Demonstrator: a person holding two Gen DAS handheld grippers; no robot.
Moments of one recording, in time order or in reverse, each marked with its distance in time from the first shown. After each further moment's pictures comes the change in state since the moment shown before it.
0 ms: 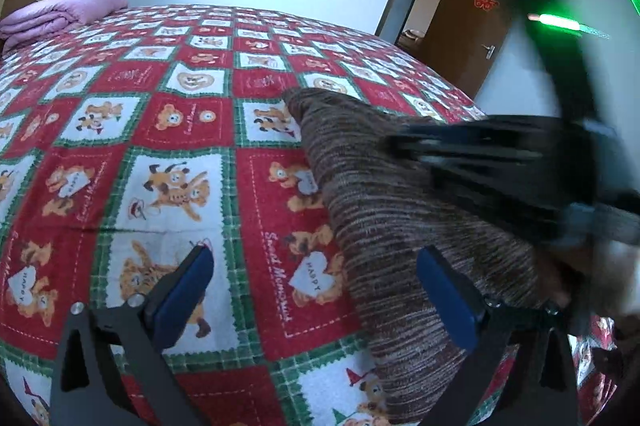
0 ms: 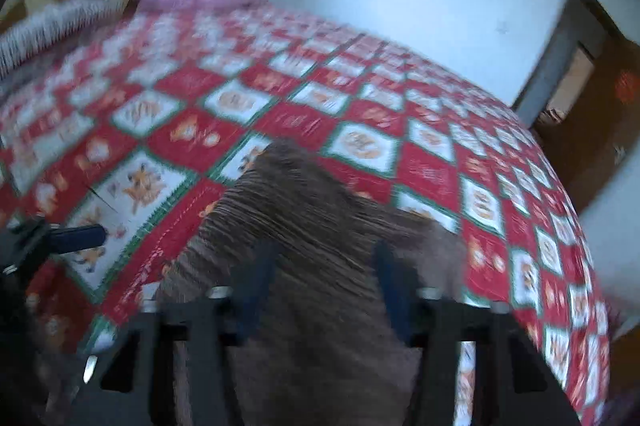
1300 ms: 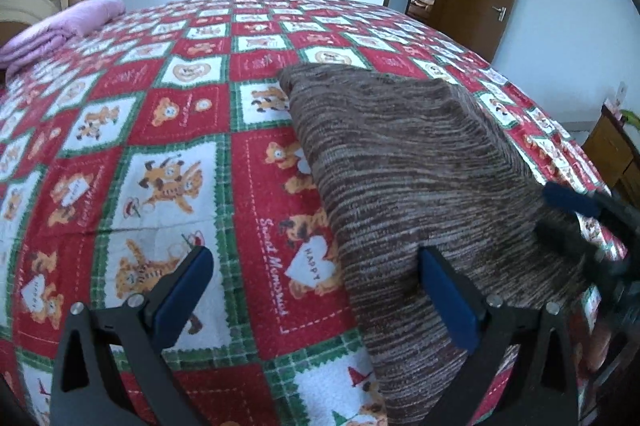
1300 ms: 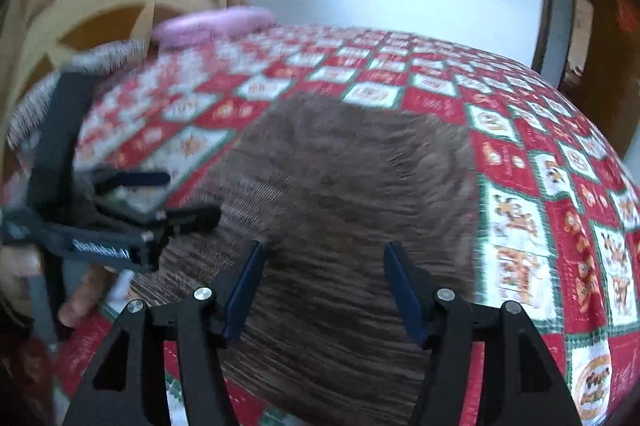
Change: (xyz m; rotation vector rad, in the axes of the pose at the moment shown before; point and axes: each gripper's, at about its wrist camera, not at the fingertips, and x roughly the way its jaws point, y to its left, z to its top) left arm 0.013 -0.023 -0.001 0.100 0.079 0.129; right arm -0.076 -0.057 -0.134 0.270 -0.198 0.188
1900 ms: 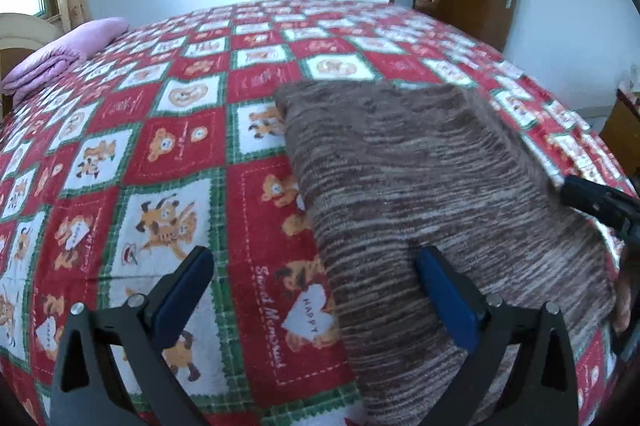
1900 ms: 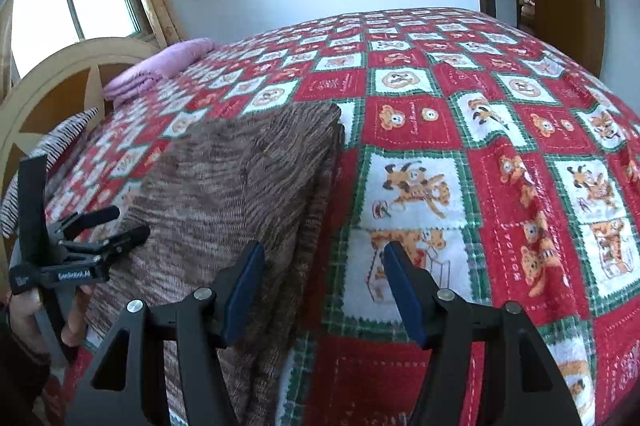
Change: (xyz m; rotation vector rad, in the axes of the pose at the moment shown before) left arm 0.013 -0.007 0.020 0.041 -0.028 0.062; right arm 0.015 -0.098 -0.001 0.251 0.034 -0.001
